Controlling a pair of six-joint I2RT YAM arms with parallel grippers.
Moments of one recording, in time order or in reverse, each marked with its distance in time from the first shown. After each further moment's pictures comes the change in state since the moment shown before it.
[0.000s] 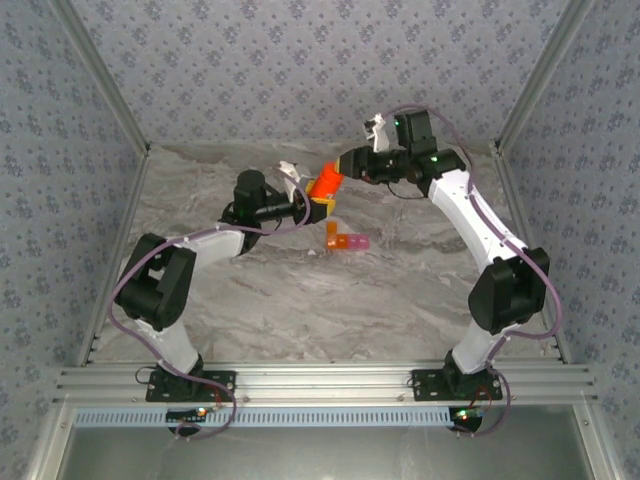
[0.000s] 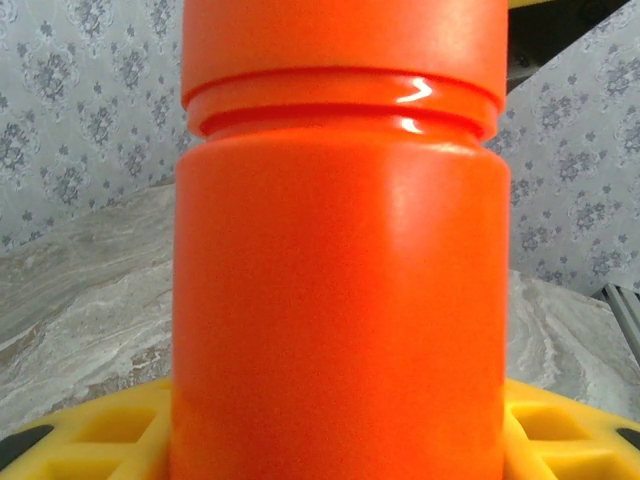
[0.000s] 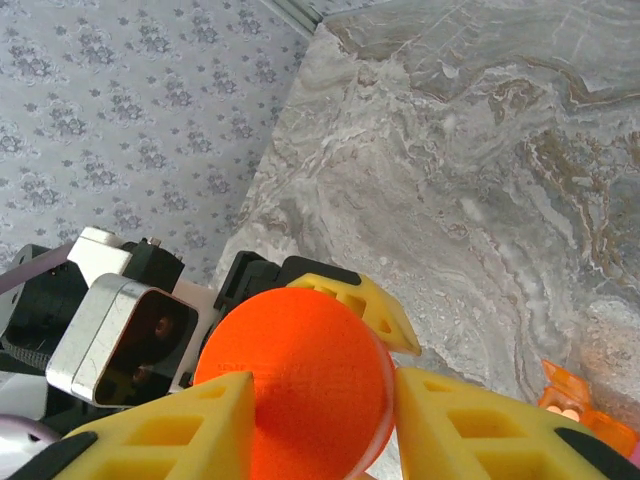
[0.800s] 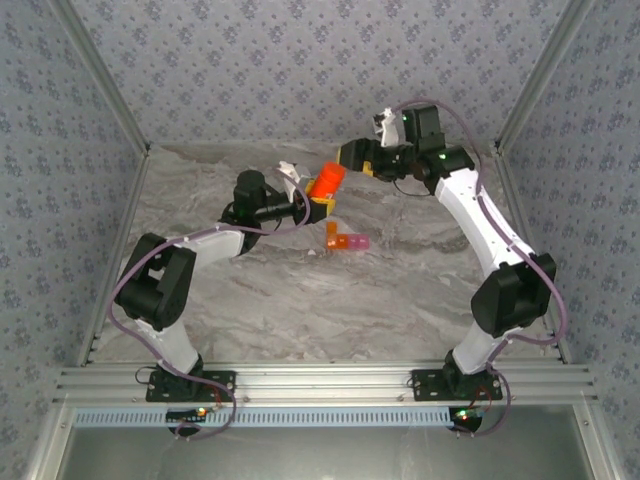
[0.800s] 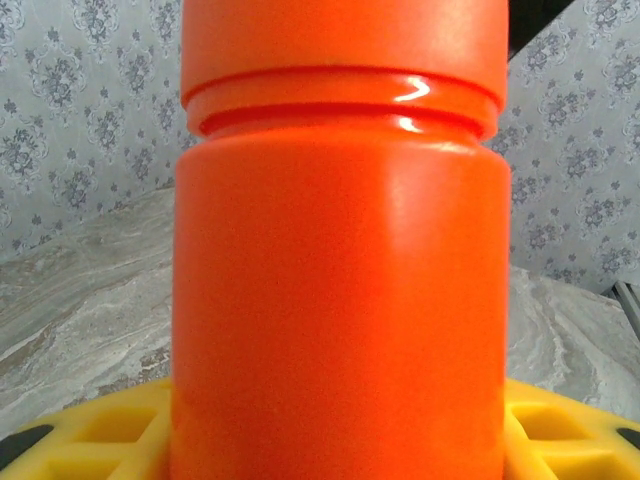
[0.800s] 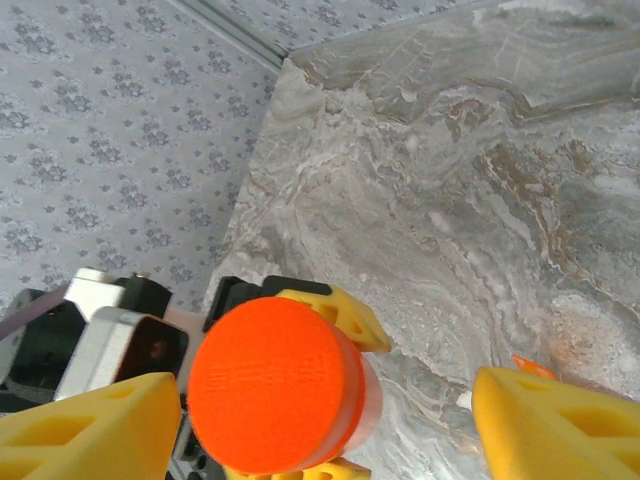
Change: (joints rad) left arm 0.001 0.001 -0.002 0.002 -0.006 0.023; right arm -0.020 -0.023 0.060 -0.061 0.053 0.005
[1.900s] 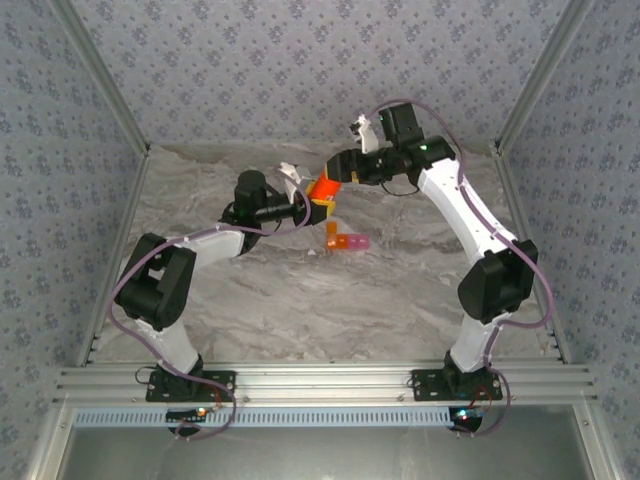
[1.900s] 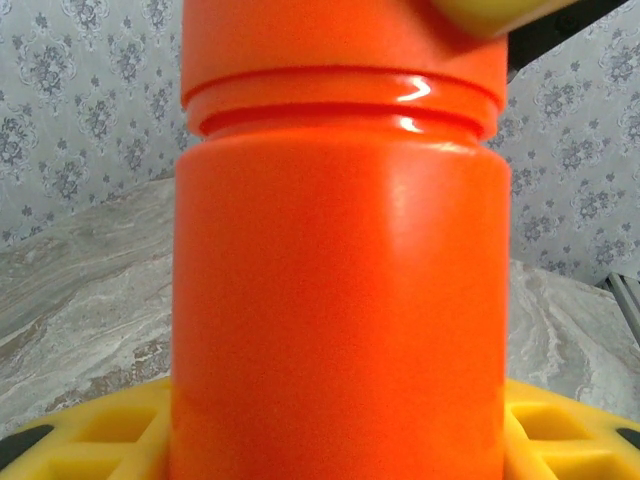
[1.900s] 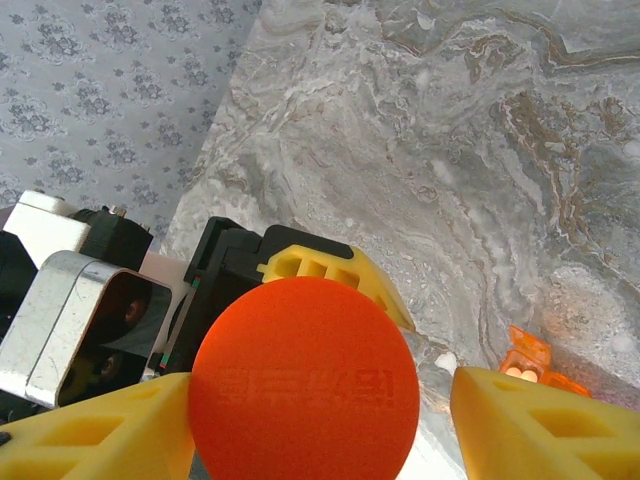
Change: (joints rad) left arm -0.001 0.000 0.000 -0.023 0.010 0.008; right arm 0.069 0.117 0.139 -0.199 0.022 -0.174
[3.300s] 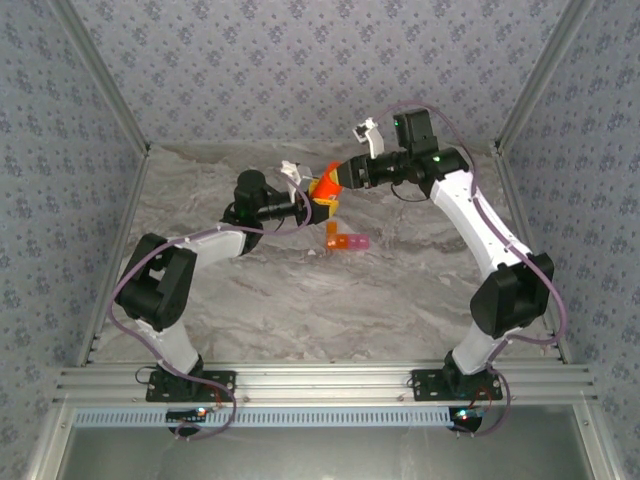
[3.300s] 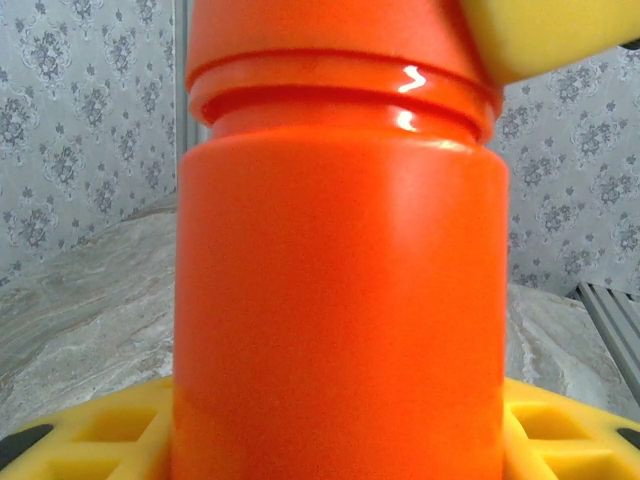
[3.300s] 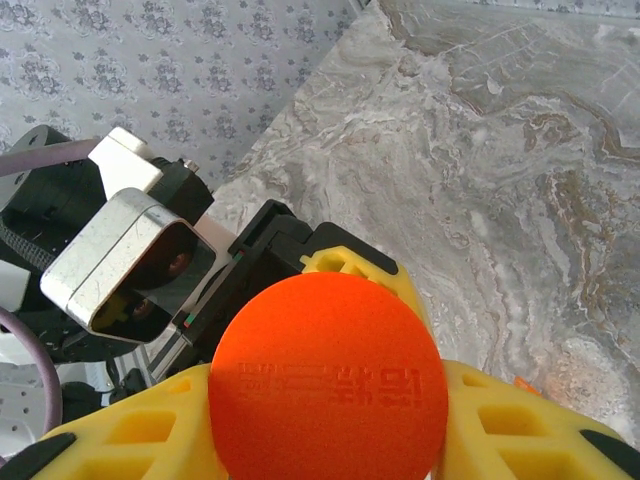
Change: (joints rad) left arm -0.009 0.000 0.008 0.080 0.048 -0.028; right arm -0.043 -0.121 -0.167 0.160 -0.126 -0.201
